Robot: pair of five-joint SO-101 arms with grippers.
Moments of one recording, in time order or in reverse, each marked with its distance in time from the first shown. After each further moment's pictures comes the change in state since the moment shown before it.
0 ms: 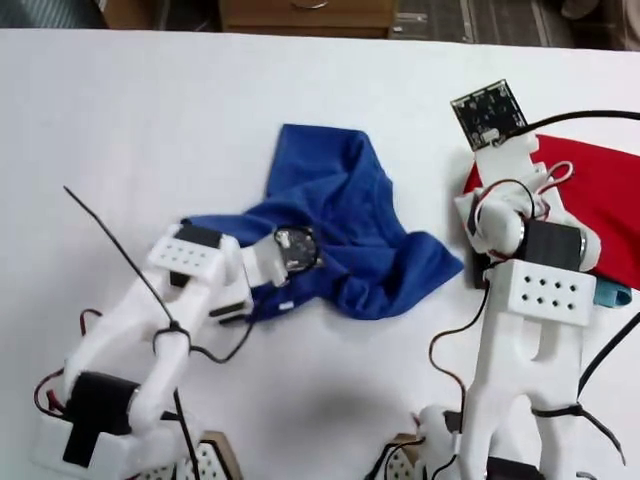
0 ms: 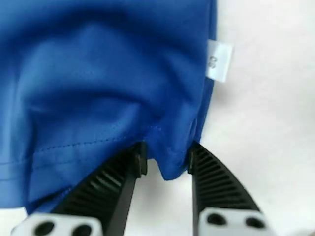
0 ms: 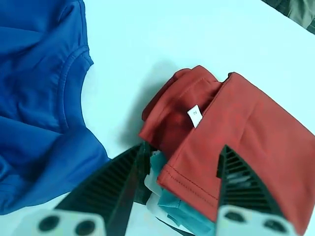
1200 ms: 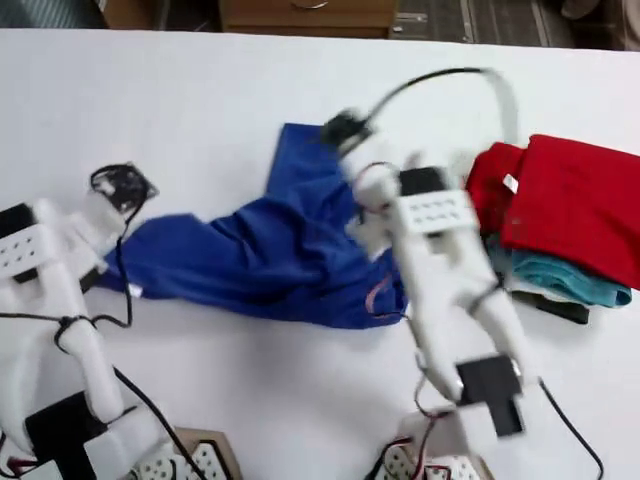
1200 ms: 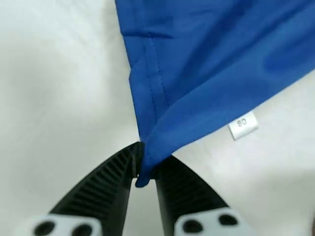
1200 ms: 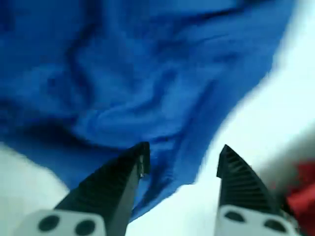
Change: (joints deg) left arm -42.9 -5.0 -16.3 14.8 -12.5; right arm -25.8 32.3 -7.0 6.9 0.2
